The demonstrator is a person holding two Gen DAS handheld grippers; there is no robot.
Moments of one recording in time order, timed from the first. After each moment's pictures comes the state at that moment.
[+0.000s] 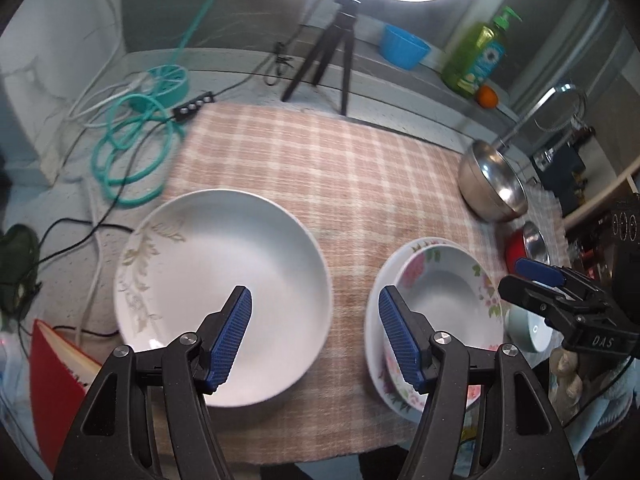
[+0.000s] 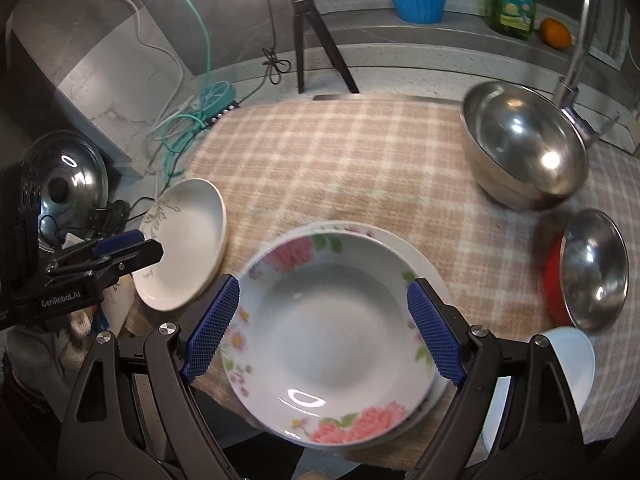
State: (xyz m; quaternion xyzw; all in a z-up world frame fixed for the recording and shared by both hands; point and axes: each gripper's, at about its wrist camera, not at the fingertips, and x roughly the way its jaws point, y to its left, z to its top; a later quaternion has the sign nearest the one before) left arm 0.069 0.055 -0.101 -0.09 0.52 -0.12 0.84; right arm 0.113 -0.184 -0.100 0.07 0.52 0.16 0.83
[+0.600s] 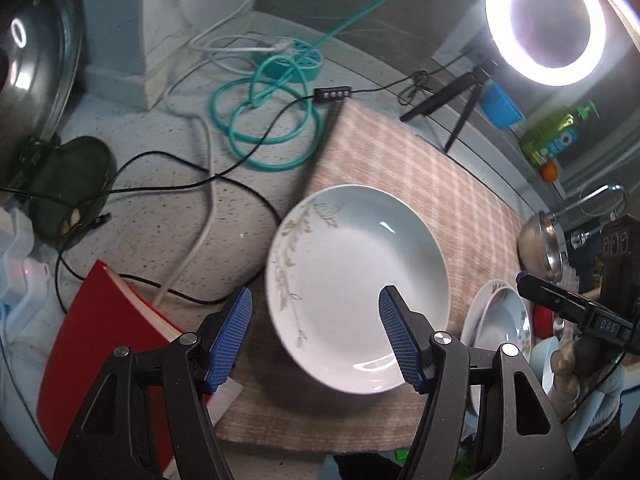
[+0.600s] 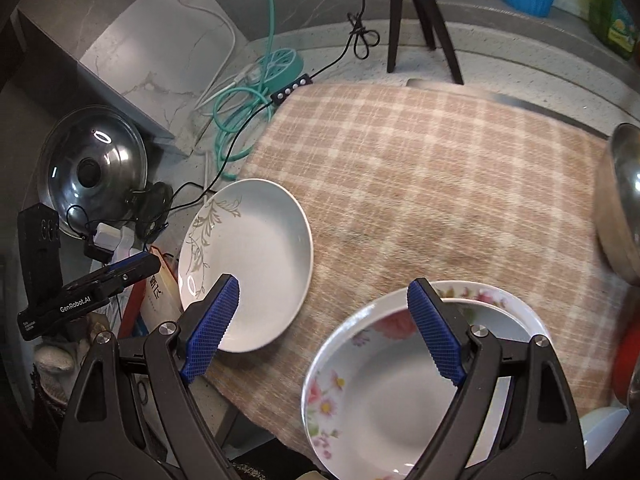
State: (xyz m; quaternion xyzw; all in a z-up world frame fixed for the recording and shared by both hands) left arm 0.059 0.172 -0.127 -0.20 0.54 -0.02 0.82; right arm 0.180 -0.099 -0.122 0.07 0.57 0.25 0.78
